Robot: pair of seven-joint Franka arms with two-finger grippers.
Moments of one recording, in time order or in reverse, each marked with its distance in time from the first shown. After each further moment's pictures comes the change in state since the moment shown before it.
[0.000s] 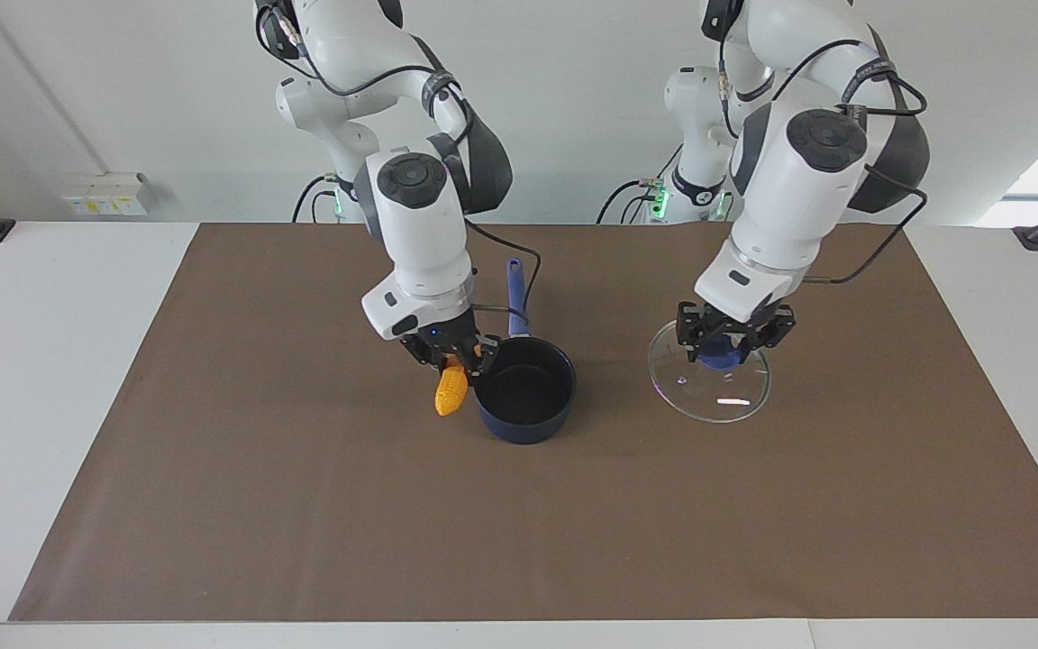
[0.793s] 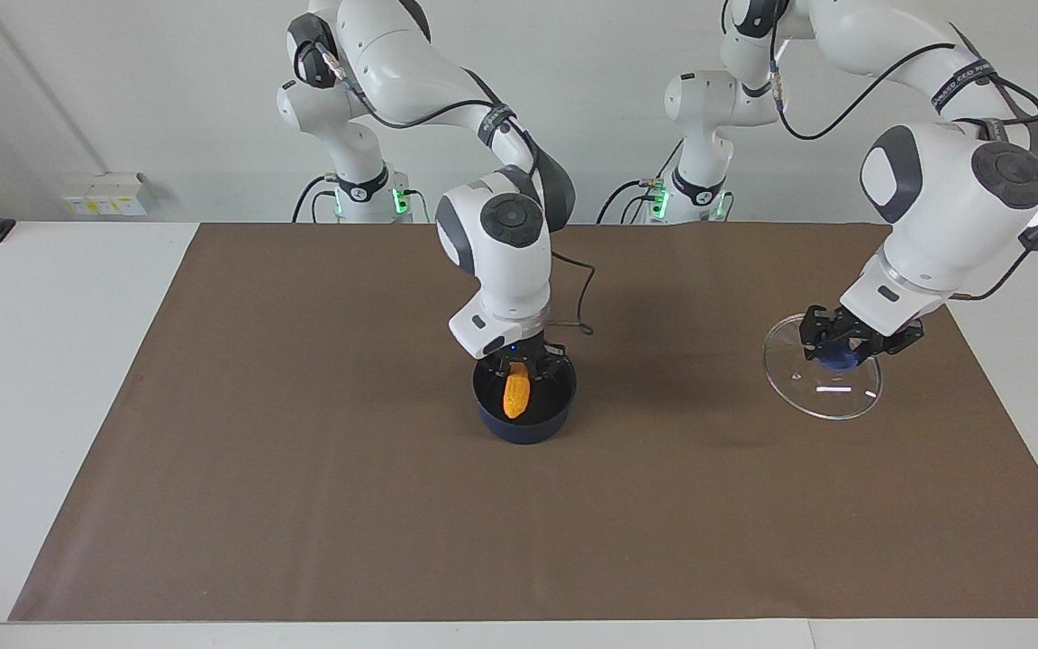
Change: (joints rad) left arm 0.252 -0.077 0.000 -0.165 -0.002 0.014 0.350; right arm 0.113 0.116 0.001 0.049 0.000 -0.002 0.048
